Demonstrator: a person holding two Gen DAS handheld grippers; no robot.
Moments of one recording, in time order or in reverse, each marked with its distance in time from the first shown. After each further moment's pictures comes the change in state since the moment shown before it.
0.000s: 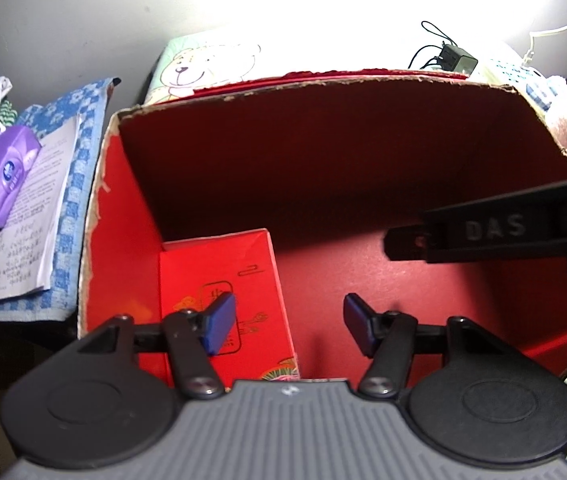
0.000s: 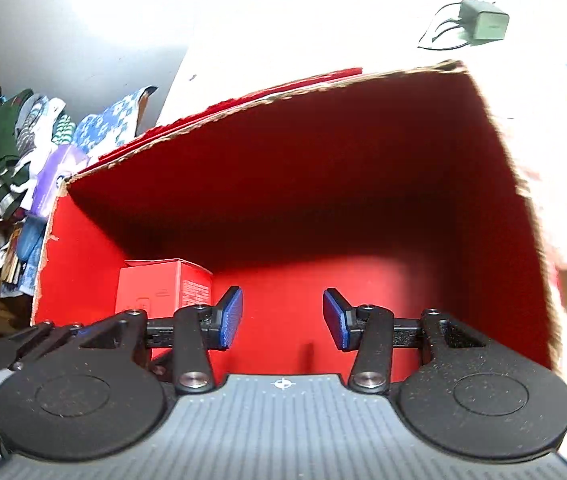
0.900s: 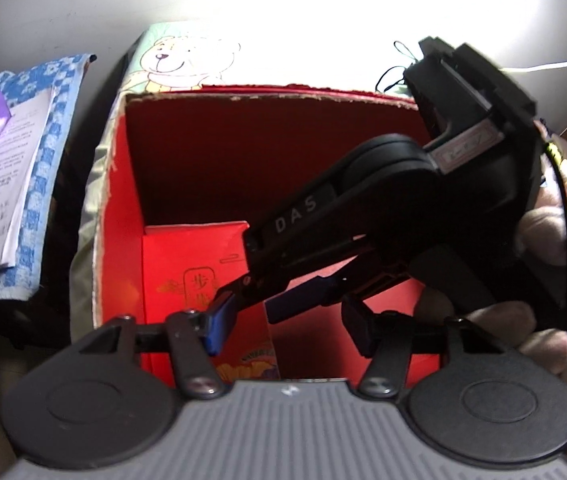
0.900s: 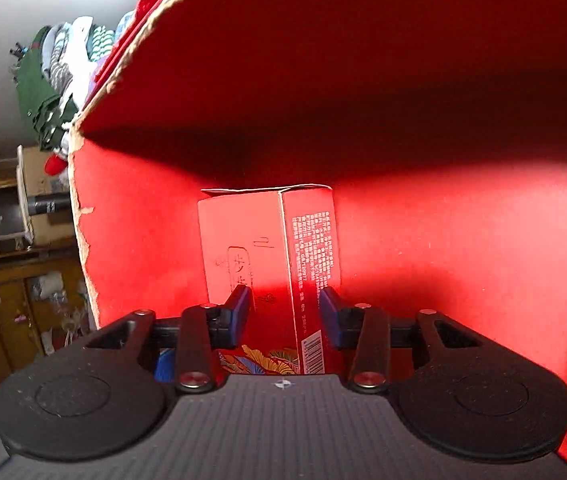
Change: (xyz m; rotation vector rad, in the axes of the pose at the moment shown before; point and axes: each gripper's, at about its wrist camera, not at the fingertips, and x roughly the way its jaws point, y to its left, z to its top) left arm -0.020 0.020 -0.009 -0.081 0.009 -0.208; right arm 0.085 0.015 0.004 0.142 0.532 0.361
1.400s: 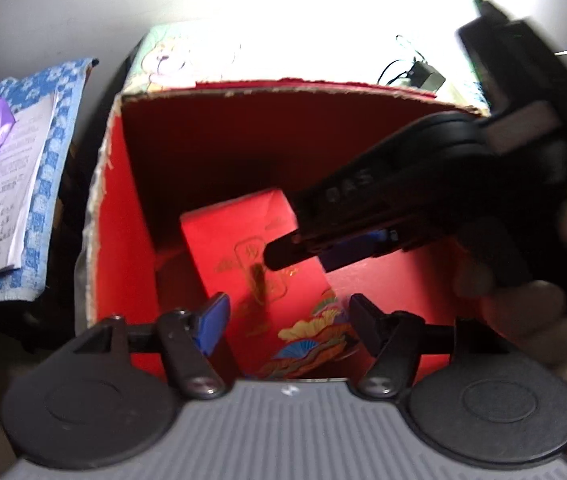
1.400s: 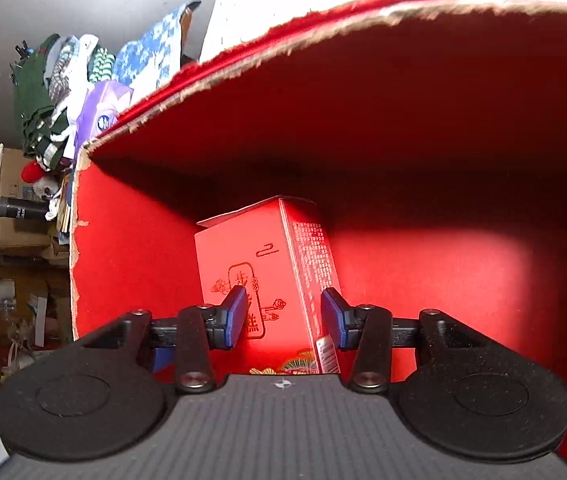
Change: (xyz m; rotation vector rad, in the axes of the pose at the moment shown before) left arm -0.004 -0.009 -0.004 0.021 -0.011 0.027; right arm -0.028 0.021 0.004 -0.130 -0.164 -0.149
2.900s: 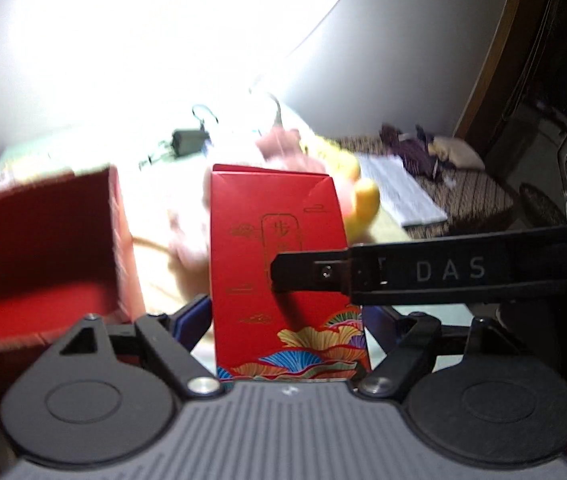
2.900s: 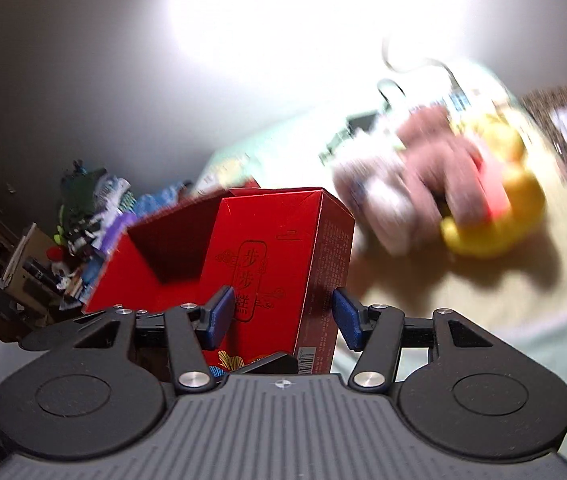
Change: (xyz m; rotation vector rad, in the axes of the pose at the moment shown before) left arm -0.047 -0.282 -0.048 0.198 -0.277 -0.155; right arm -0.245 -0.138 -0.174 -0.160 -0.666 -0.031
